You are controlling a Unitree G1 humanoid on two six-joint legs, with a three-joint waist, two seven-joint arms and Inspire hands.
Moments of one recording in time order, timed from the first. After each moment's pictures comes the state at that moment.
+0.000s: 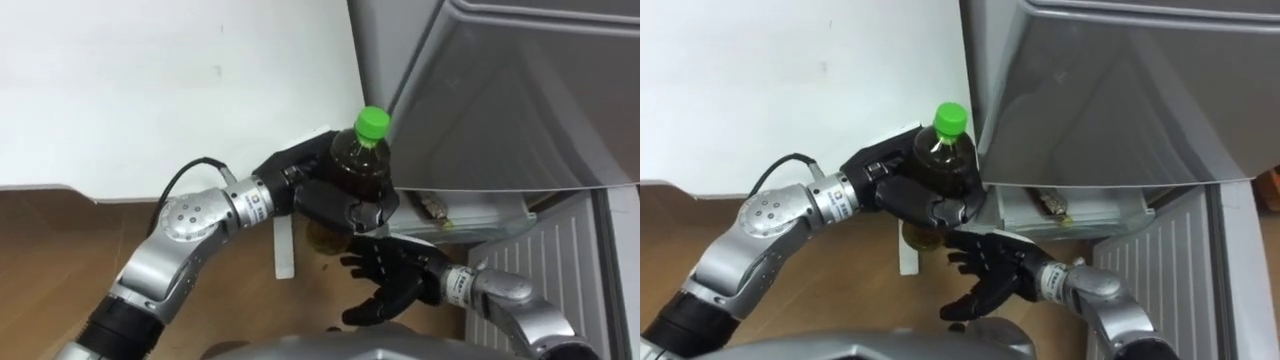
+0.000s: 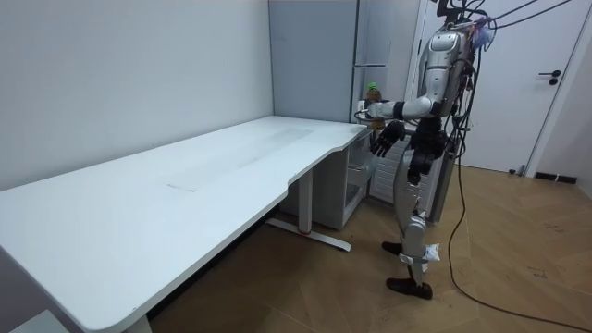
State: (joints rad) left arm 0.02 0.36 -0.40 -0.02 -0.31 0.06 -0.57; right arm 0.13 -0.37 0.33 0.53 0.17 0.01 0.74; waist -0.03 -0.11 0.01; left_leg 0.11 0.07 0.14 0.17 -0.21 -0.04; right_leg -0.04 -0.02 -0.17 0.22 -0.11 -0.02
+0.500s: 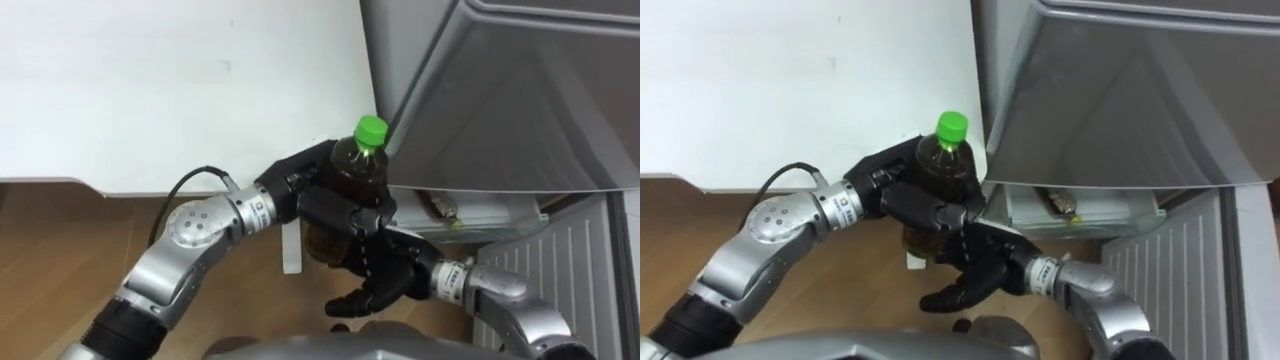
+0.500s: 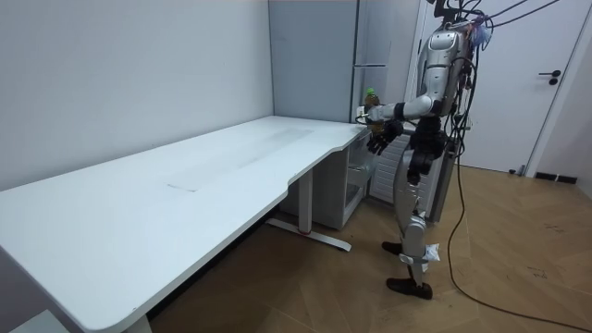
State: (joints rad) left arm 0.02 0.35 -0.46 0.05 -0.31 0.06 -0.53; right arm 0.13 -0.37 0.37 0.45 0.38 0.01 0.74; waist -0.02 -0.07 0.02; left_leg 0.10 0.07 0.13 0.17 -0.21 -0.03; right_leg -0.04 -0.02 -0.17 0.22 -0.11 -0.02
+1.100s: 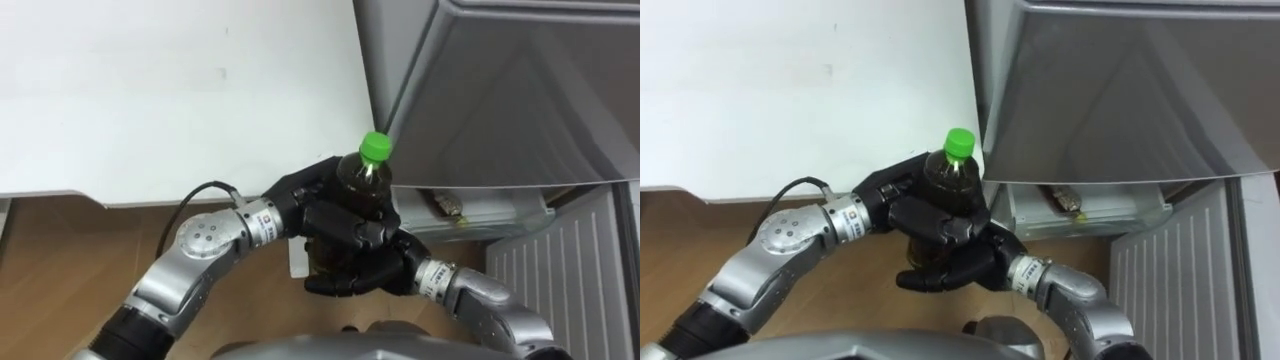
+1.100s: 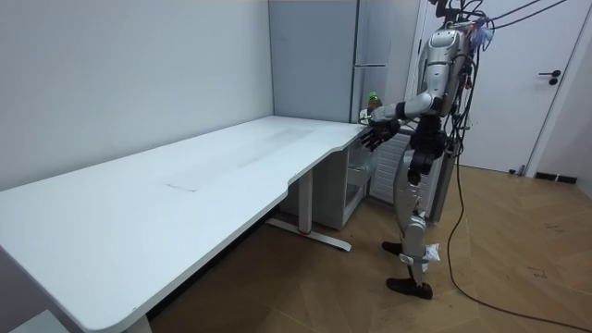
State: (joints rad) left arm 0.04 0.33 -0.49 0.08 -0.31 0.06 -0.48; right arm 0.14 -0.32 0.42 0.45 0.60 0.02 0.68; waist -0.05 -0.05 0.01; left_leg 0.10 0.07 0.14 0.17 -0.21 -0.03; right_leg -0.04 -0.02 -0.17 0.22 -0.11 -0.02
